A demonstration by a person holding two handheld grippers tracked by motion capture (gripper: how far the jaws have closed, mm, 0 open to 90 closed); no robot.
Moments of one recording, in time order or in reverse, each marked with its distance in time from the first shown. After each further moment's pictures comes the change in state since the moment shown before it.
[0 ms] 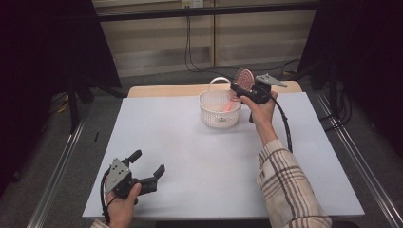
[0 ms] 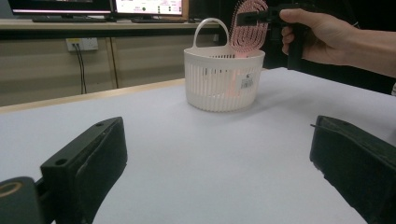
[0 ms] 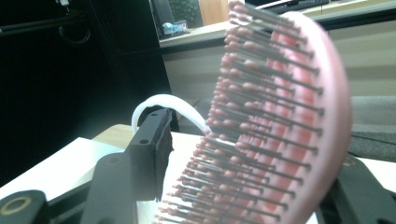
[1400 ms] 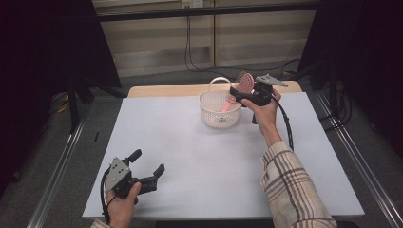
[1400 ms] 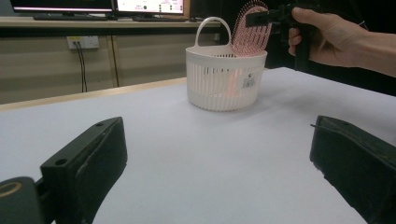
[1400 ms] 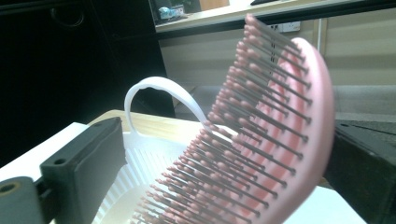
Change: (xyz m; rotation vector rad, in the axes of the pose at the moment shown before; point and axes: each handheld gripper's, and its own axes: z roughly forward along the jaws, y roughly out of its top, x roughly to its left) left arm 0.002 0.000 0.001 0.004 0.005 -0.007; right arm -0.003 0.000 -0.005 0.049 -0.013 -0.020
